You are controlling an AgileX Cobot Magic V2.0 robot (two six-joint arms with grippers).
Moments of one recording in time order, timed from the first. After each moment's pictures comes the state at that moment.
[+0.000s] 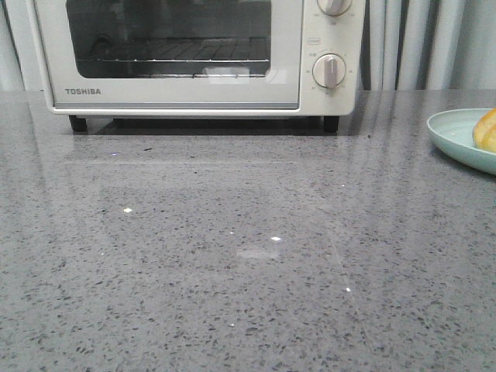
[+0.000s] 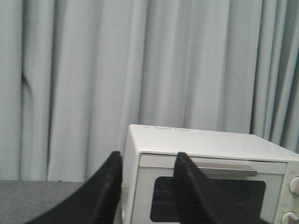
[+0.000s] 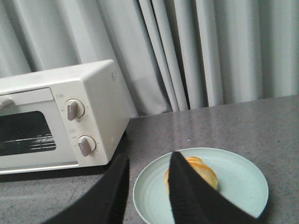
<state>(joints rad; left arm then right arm) -0.19 0.32 -0.53 -0.09 0.06 -0.05 0.08 0.10 -0.39 -0.07 0.33 0.25</state>
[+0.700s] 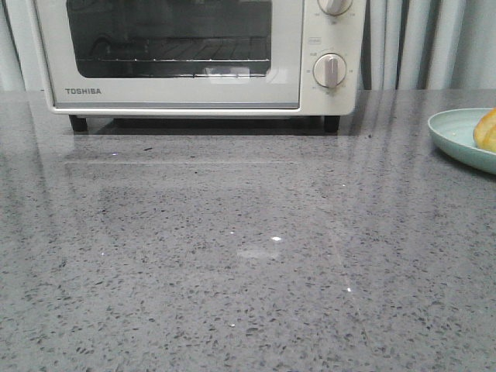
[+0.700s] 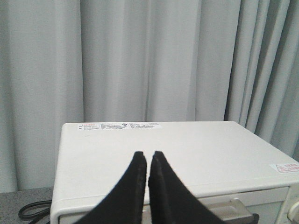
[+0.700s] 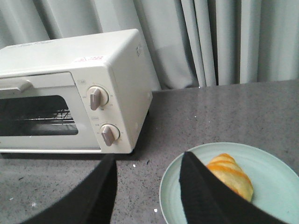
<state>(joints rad) -0.35 1.13 -1.00 -0.09 -0.10 -0.05 0.18 0.46 -0.62 -0.07 0.35 0.24</state>
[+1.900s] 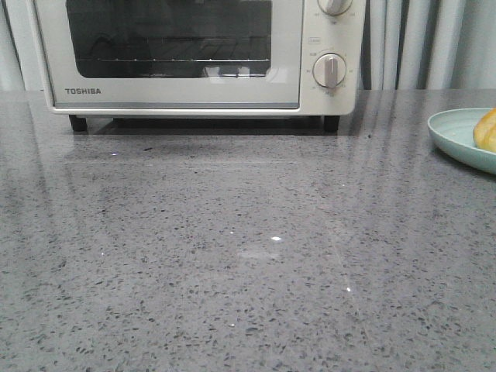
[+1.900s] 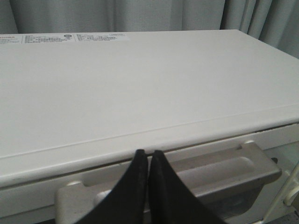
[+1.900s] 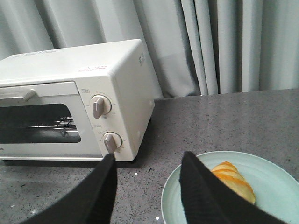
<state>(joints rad) -0.44 1.50 -1.14 -0.07 -0.04 -0.05 0.18 0.46 -0.62 -0.07 0.32 0.24</state>
